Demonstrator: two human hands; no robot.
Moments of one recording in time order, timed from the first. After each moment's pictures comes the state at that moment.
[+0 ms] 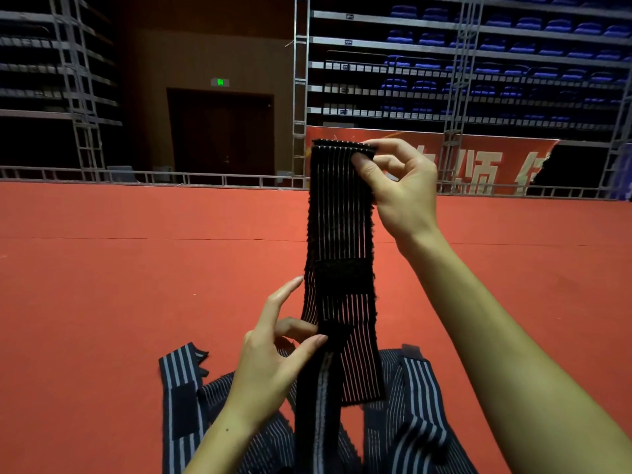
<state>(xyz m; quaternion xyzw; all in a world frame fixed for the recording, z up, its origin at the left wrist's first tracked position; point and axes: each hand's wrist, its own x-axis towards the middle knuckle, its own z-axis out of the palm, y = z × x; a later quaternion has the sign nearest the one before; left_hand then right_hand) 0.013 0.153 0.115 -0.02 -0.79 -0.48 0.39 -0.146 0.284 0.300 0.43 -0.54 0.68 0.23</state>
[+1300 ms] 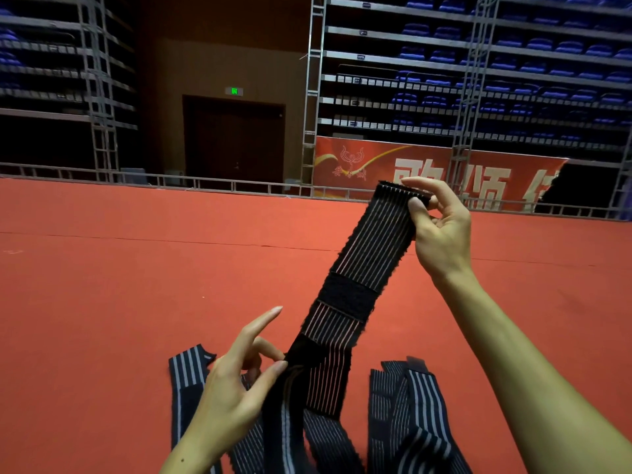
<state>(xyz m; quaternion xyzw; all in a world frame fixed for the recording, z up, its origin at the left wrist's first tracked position) 0.056 0.106 0.084 0.00 -0.81 -0.43 0.40 -0.166 0.312 0.271 0.38 -0.59 0.65 0.29</state>
